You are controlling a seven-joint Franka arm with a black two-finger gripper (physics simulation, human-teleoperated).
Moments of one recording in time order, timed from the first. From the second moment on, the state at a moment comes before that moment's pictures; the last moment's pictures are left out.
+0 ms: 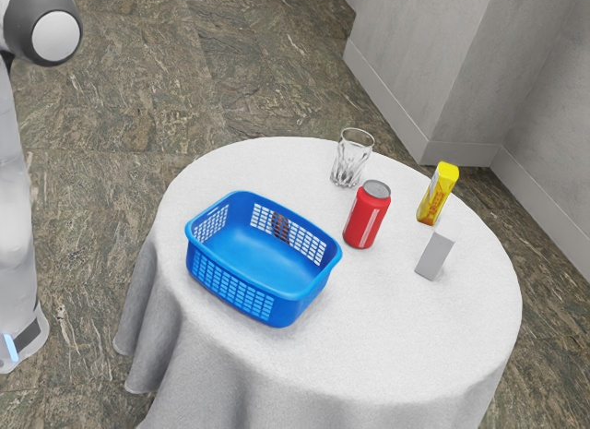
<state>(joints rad) 0.08 -0.06 0.47 -1.07 -0.01 1.33 0.19</state>
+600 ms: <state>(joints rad) 0.19 -0.20 0.14 -1.69 -0.08 1.46 0.23</state>
